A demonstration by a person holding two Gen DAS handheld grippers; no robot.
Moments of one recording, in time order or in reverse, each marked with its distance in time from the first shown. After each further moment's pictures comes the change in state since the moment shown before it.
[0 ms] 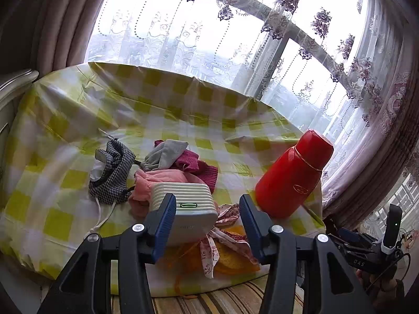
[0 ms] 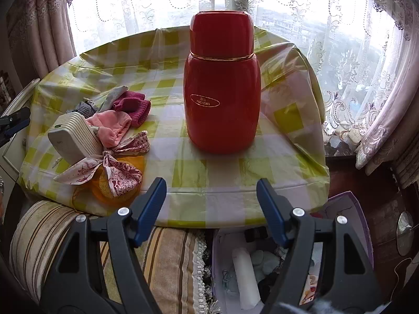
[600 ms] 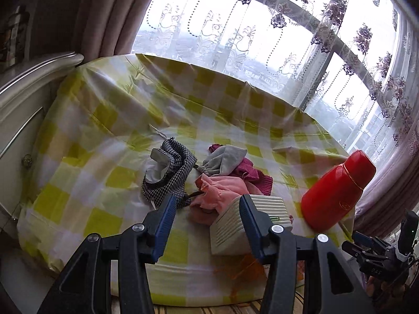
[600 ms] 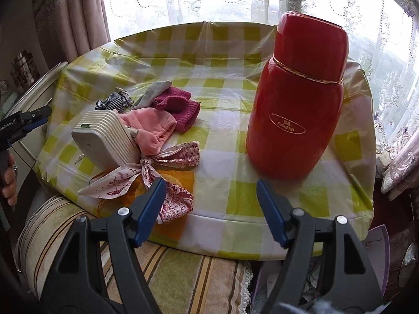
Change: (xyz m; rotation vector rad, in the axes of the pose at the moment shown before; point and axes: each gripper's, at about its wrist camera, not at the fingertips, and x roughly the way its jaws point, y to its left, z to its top) left arm 0.004 0.080 0.008 -0.102 -0.004 0.148; right arm 0.040 0.062 0.031 -0.122 0.019 0.162
